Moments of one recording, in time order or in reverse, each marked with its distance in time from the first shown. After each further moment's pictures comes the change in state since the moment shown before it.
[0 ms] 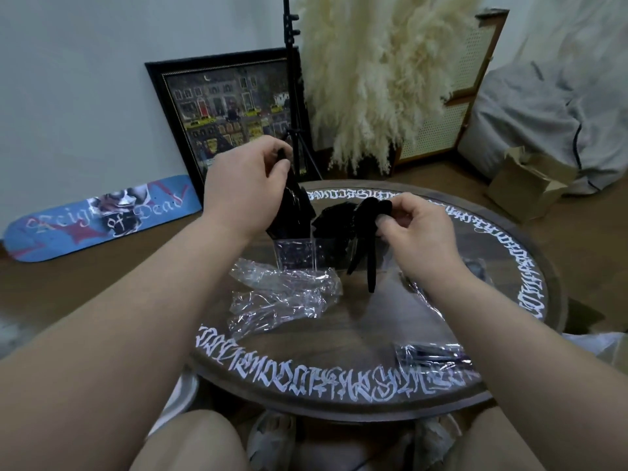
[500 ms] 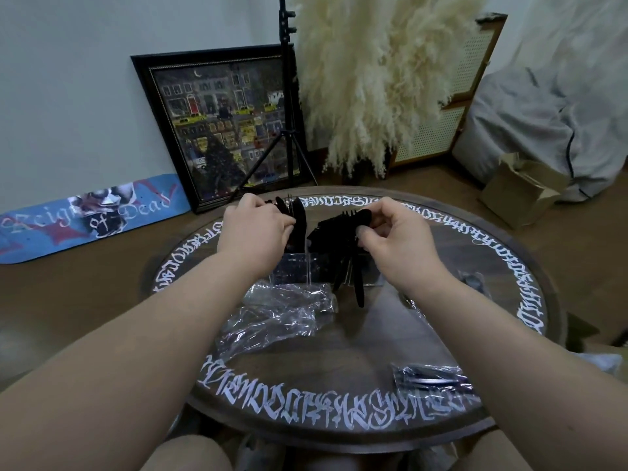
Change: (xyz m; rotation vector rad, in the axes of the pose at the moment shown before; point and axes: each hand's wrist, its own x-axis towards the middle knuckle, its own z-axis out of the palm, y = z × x) left_hand -0.005 -0.045 0.055 0.536 -0.512 0.045; right_hand 0.026 -0.002 0.019 -0.019 -0.109 -0.017
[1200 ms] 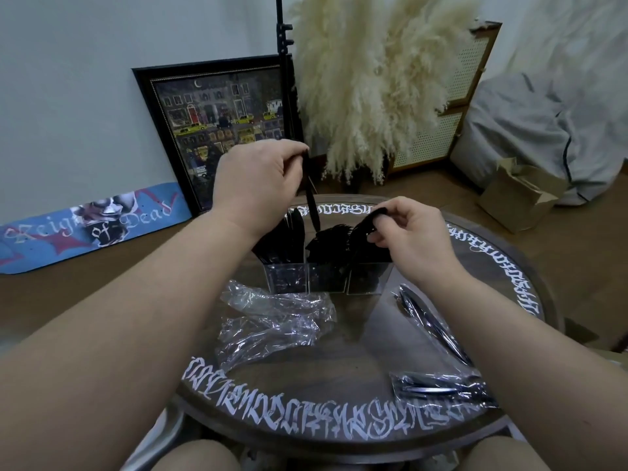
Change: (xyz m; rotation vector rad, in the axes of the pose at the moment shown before) left_hand 0.023 0.016 -0.073 -0.400 0.586 0.141; right_hand 0.013 -0.007 -0.021 0.146 0.042 0.091
